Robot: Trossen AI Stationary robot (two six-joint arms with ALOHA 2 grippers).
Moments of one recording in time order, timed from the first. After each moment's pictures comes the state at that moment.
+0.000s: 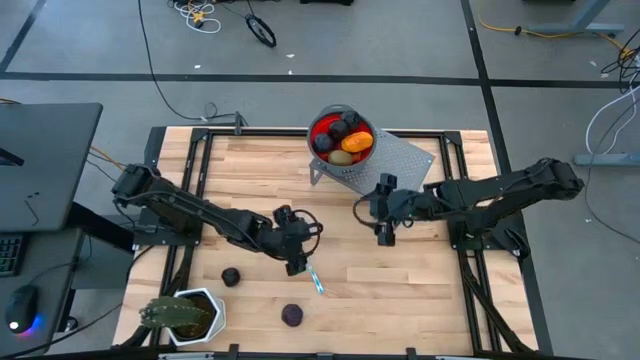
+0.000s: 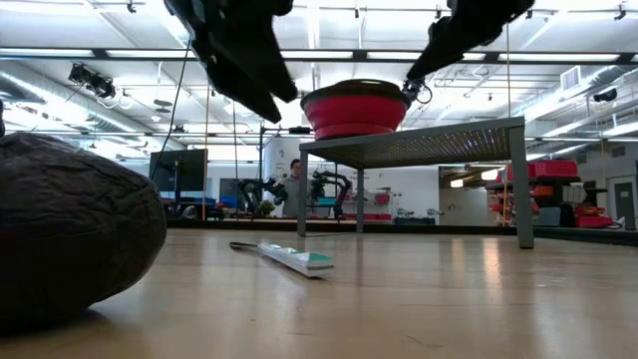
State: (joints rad) left arm -0.33 1.60 1.14 -0.45 -0.43 -0.47; right arm 0.18 1.24 1.00 -0.52 0.33 -0.03
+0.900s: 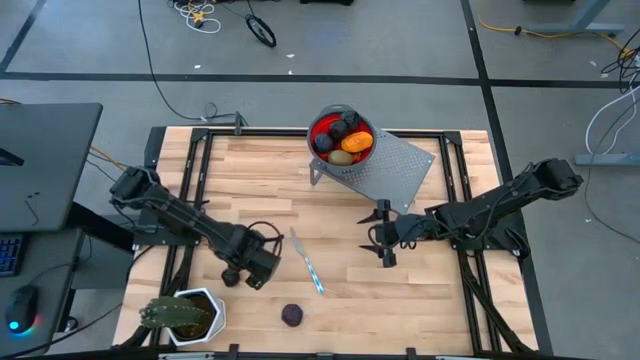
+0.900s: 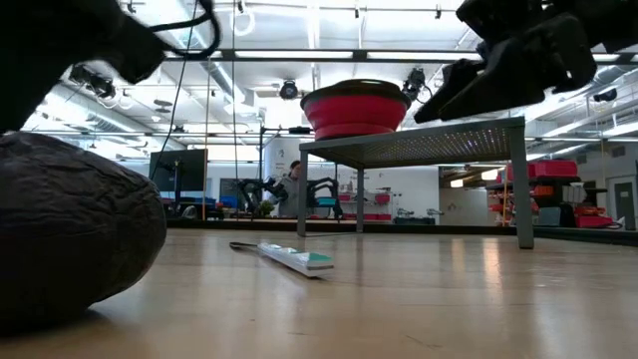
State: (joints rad) left arm -0.46 1.60 1.17 -1.17 0.14 -1.36; right arm 0.30 1.24 0.58 0.08 0.30 -0.12
